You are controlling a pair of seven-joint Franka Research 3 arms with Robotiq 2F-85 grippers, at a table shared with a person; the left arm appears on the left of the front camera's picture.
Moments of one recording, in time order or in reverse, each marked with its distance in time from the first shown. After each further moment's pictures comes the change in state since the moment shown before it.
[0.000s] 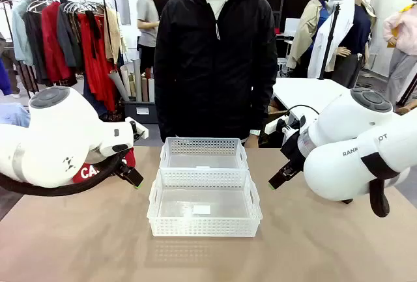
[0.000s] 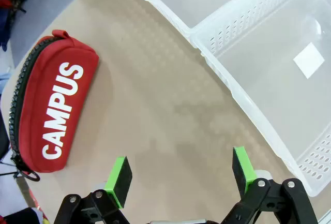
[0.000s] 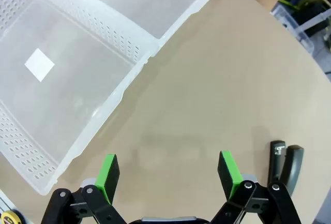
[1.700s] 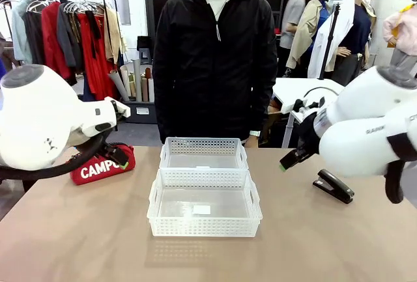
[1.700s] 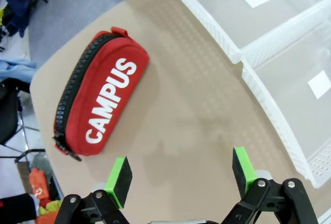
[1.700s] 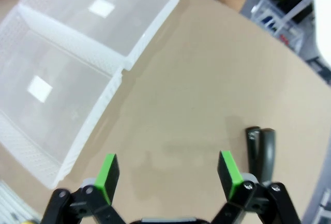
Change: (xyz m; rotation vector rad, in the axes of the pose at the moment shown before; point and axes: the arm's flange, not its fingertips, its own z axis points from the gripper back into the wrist) left arm 0.007 0.040 0.053 0.065 -0.053 0.112; right arm 0.009 -0.034 0.058 -0.026 -0.050 -0.157
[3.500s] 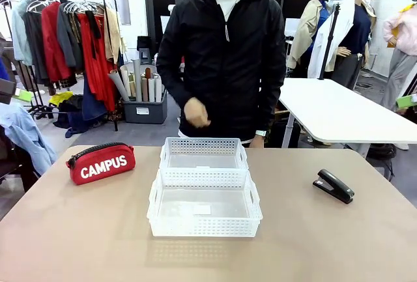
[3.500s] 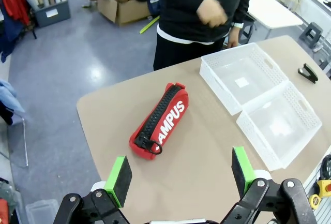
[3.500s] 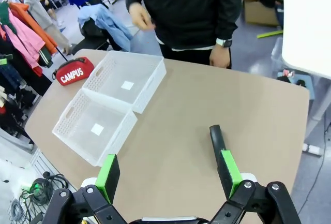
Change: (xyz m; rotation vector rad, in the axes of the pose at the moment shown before) left arm -0.061 0.214 0.163 -0.258 -0.384 0.216; right arm -0.089 -0.203 0.196 0.299 -0.380 -0.272
